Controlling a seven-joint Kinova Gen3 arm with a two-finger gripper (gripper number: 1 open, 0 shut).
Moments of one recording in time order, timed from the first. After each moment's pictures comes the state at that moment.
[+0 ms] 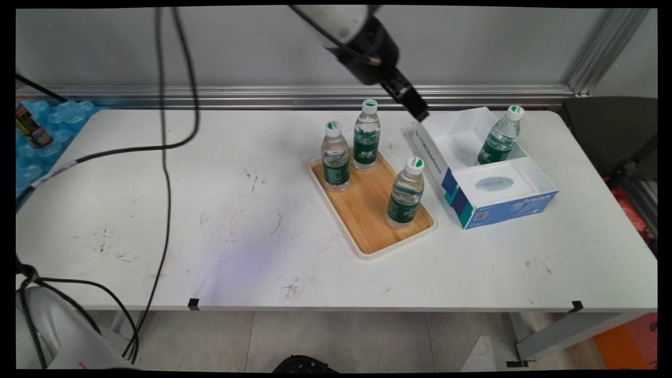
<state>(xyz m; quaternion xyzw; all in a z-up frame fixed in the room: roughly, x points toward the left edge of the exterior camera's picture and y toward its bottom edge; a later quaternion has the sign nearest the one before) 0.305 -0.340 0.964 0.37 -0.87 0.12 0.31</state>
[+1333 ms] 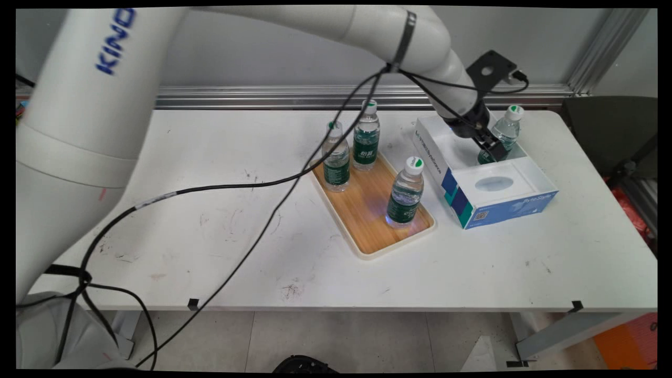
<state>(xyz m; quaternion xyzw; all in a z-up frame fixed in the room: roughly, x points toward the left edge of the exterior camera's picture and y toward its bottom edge) 0.141 -0.476 0.806 0.36 -0.87 0.12 0.32</state>
